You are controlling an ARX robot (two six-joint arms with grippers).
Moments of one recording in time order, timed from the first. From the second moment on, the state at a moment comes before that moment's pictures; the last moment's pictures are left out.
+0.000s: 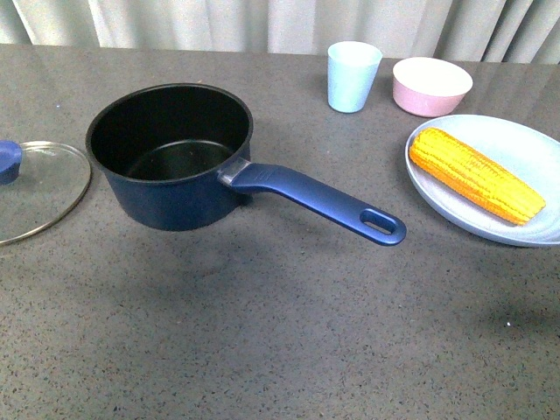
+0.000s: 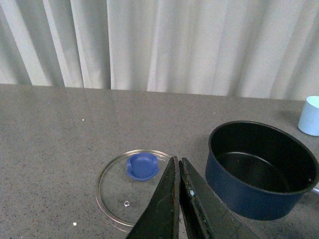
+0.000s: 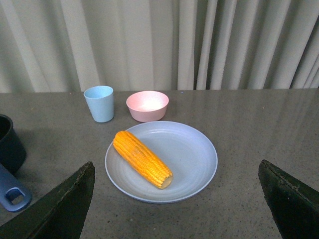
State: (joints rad) left arm 0.00 0.64 0.02 0.62 0.00 -0.01; right arm 0.00 0.01 0.02 0.00 0.00 0.00
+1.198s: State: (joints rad) left arm 0.00 0.06 0.01 0.03 0.00 -0.01; right arm 0.00 0.01 0.02 0.00 0.00 0.00
